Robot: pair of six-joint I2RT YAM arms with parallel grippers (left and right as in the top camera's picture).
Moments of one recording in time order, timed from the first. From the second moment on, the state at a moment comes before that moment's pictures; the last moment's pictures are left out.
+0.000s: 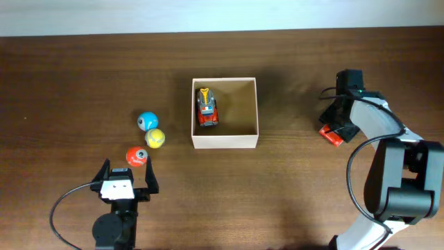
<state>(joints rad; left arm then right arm) -0.03 0.01 0.01 -0.08 -0.08 0.02 -0.12 1.91 1.24 -0.70 0.18 0.69</state>
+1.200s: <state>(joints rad) -0.03 0.01 0.01 -0.08 -0.08 0.02 -0.11 1.92 1.62 -0.99 -0.34 -0.03</state>
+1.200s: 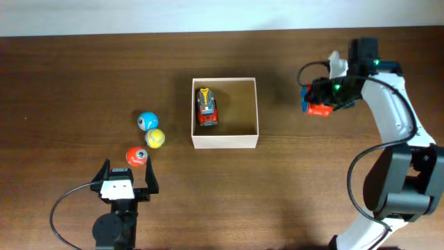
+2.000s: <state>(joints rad) -0.03 0.01 0.01 -0.08 -0.08 0.02 0.42 1.92 1.76 -0.86 -0.18 0.25</state>
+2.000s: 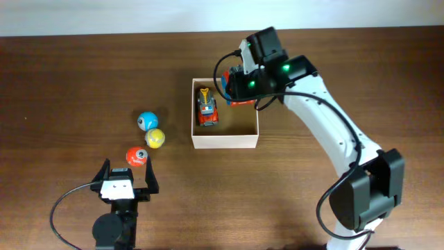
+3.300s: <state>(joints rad) -0.03 0.01 0.01 -0.08 -0.08 0.02 0.51 2.19 1.76 -0.72 0.00 0.42</state>
